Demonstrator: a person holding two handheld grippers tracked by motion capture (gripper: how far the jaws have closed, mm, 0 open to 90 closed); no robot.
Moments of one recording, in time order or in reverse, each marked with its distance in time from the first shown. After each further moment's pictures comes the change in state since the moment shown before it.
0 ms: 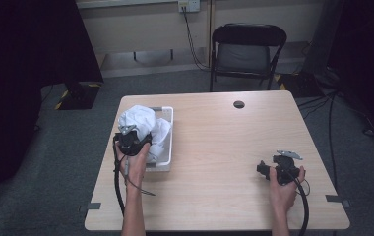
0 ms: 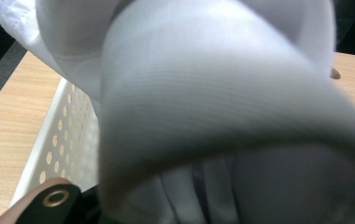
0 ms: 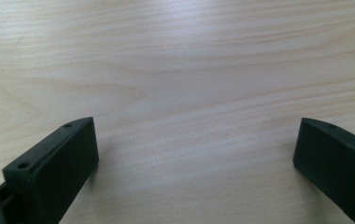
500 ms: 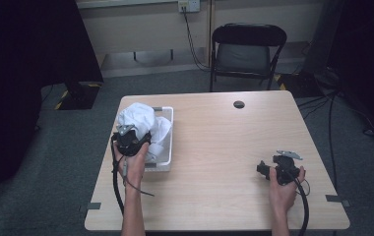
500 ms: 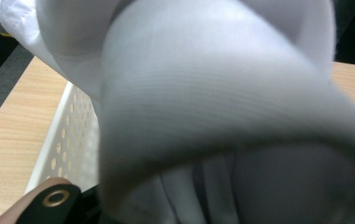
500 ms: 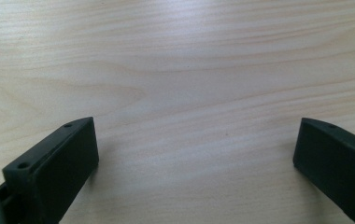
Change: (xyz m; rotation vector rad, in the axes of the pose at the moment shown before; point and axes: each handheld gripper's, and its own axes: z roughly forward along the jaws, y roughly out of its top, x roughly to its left) left arm -0.003 0.004 -0.013 -0.033 -0.011 0.003; right arm 0.000 0.000 0.000 0.000 0.000 0.000
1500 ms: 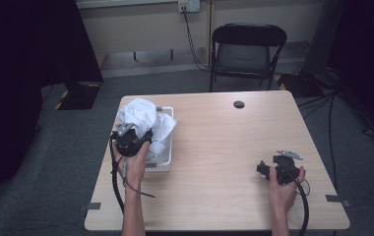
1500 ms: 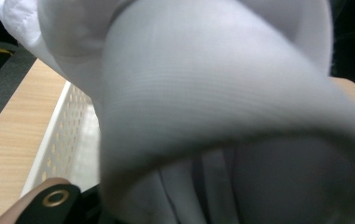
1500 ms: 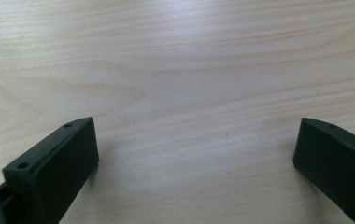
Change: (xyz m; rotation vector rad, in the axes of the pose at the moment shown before) left arm -0.013 0.010 -0.018 -0.053 -0.040 0.014; right arm 0.000 0.000 0.000 0.000 0.000 0.000
